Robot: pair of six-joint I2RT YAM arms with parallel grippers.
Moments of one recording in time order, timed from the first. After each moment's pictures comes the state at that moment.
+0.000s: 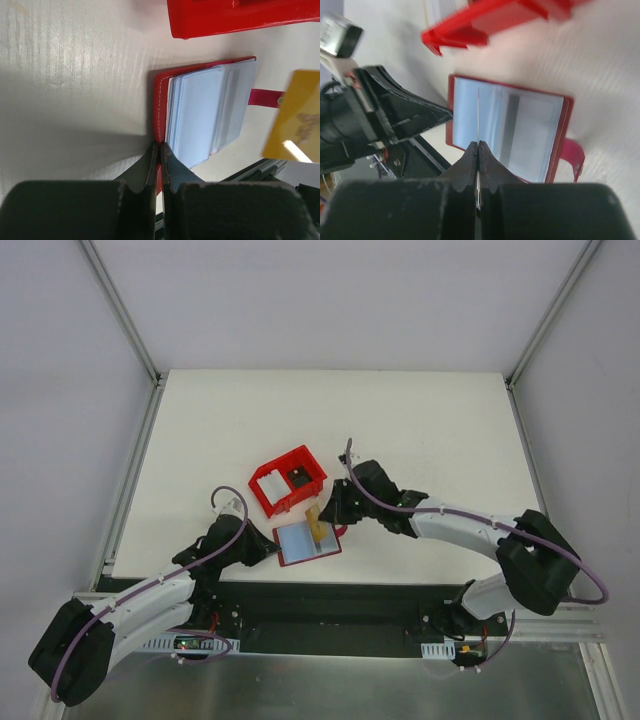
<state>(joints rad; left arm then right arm) -0.59 0.78 0.08 -0.01 0.11 -1.12 0.85 1.44 0.85 -0.06 -0.19 0.71</state>
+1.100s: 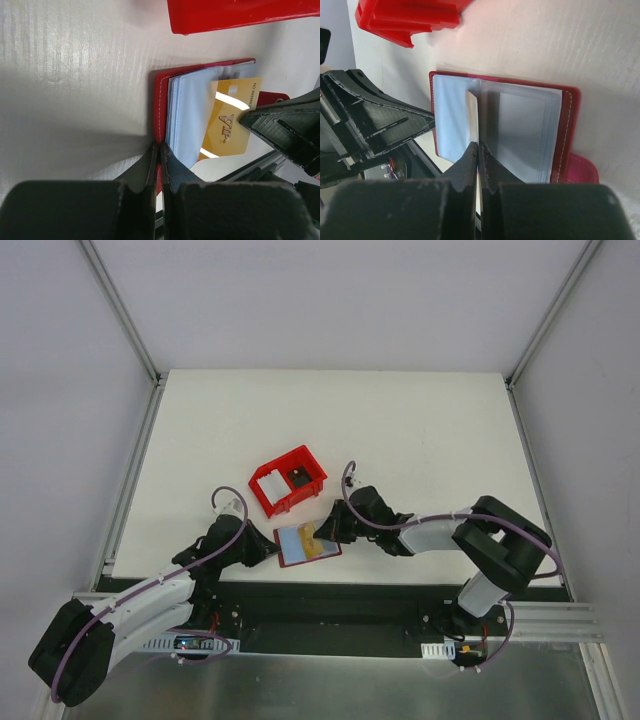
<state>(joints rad) -0.59 0.78 0.08 -0.01 0.12 -1.12 0.91 1.62 0.57 0.42 -0.21 0.97</state>
